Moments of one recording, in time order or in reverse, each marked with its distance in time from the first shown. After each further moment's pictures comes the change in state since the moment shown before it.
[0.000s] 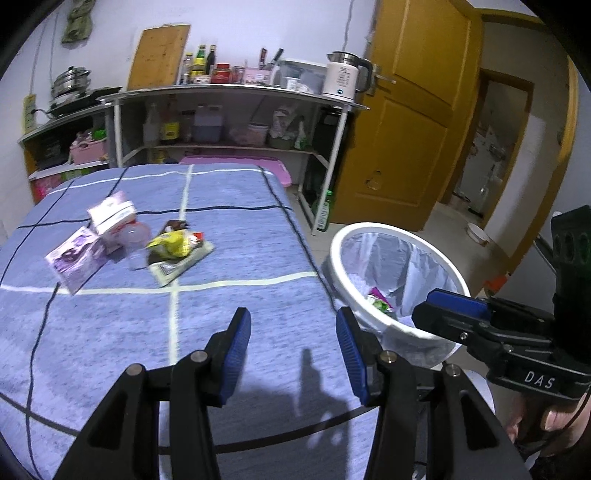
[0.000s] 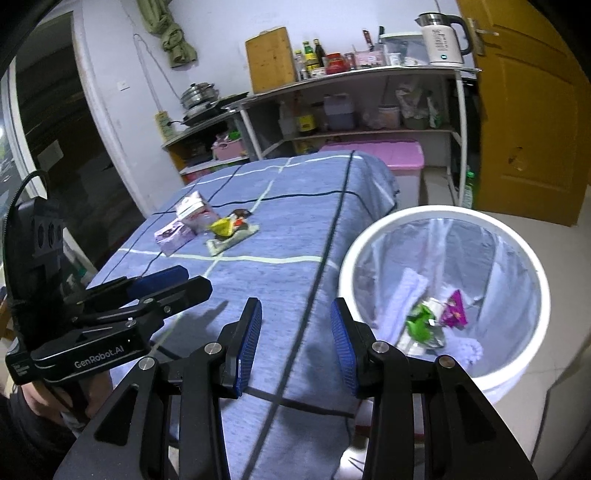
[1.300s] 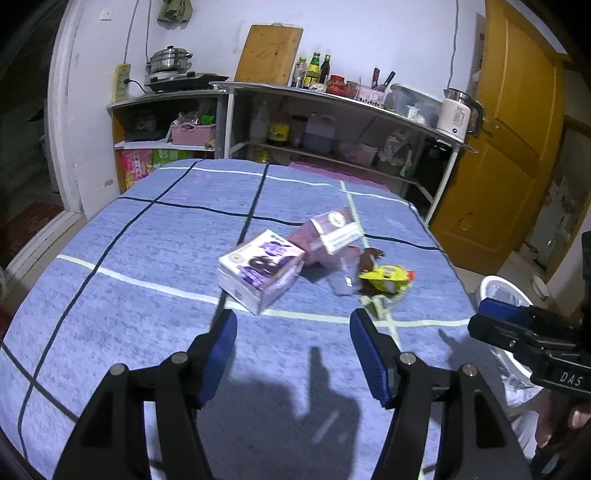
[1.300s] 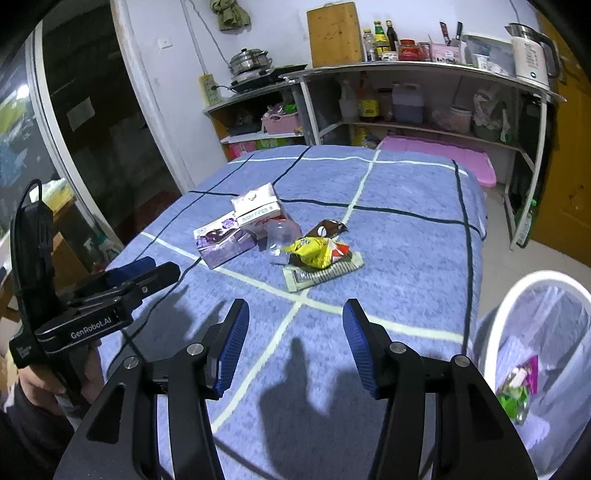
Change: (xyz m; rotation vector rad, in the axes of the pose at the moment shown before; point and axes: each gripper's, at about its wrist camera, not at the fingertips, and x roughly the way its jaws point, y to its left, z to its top) left arm -0.020 0.171 0.009 -0.190 -0.046 0.262; right arm 0.111 0.101 0.054 -0.153 0.095 0.094
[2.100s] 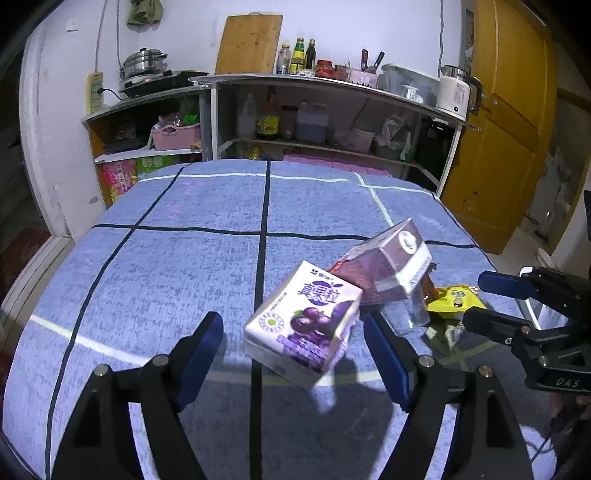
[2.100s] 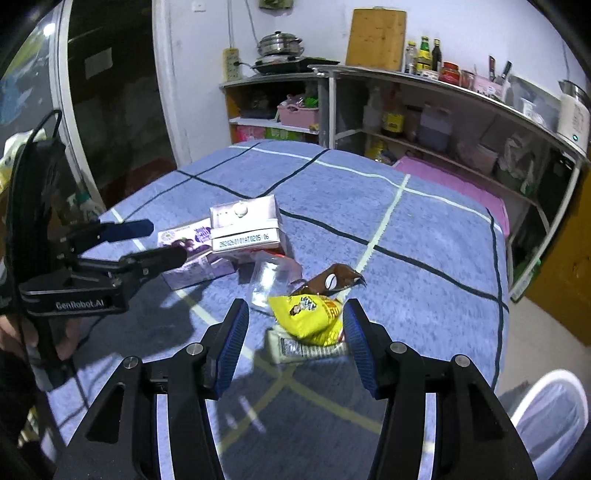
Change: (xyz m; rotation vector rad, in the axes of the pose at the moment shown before) left arm 0.066 0.031 0.034 0.115 0.037 -0.026; right arm 0.079 0.014 0.039 -0.216 0.020 -0.066
